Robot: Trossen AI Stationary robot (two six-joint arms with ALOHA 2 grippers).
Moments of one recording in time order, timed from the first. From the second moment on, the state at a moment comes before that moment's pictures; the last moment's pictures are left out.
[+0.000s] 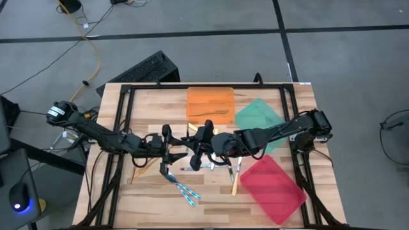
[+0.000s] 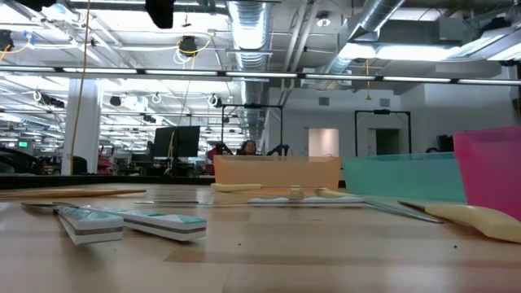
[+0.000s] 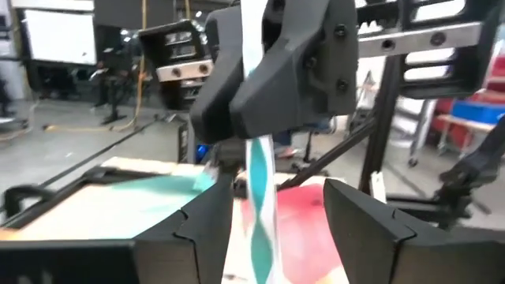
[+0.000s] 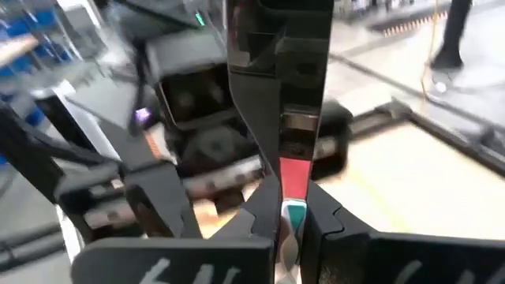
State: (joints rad) left arm -0.37 1.16 0.55 0.69 -0.42 -0.08; right arm 0.27 1.78 1.62 -0.10 0.51 0.37
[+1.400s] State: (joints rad) left arm -0.37 1.03 0.55 0.35 -0.51 -0.28; right arm -0.13 1.37 1.08 -1.18 0.39 0.80
